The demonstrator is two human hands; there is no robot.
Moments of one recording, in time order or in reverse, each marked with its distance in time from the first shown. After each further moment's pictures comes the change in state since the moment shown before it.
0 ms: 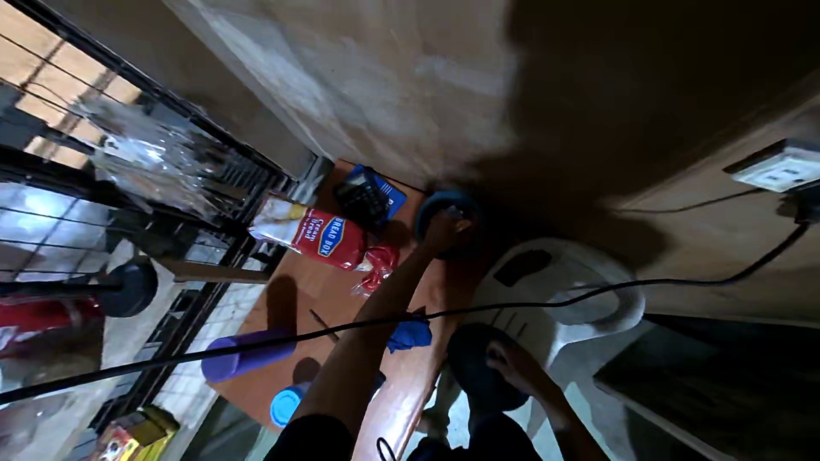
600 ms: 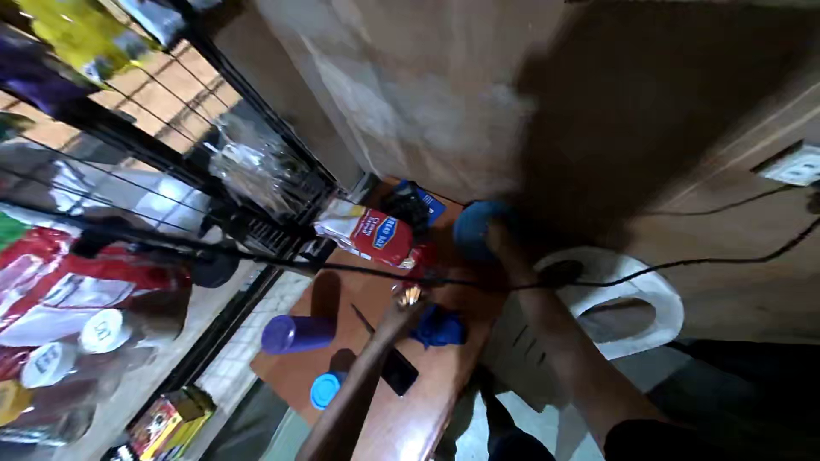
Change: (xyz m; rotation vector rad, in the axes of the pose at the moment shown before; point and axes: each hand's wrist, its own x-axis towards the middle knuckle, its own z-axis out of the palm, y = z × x) left_hand -0.301 -0.015 -0.047 -0.790 0.306 -0.250; right_hand 0.198 -0.134 -0.112 -0.197 0.738 -0.251
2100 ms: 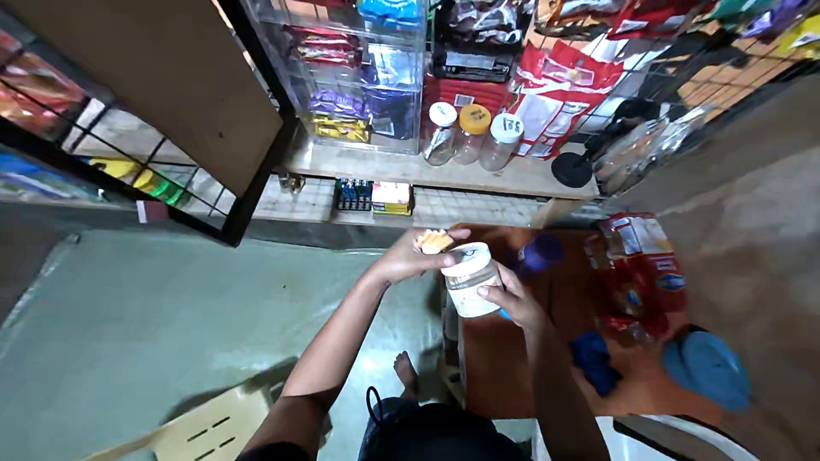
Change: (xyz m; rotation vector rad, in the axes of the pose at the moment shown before) left_hand -0.444 -0.210 -0.355 -0.463 0.490 0.501; right_hand -0.430 -0.485 0.220 0.604 -1.135 -0.681
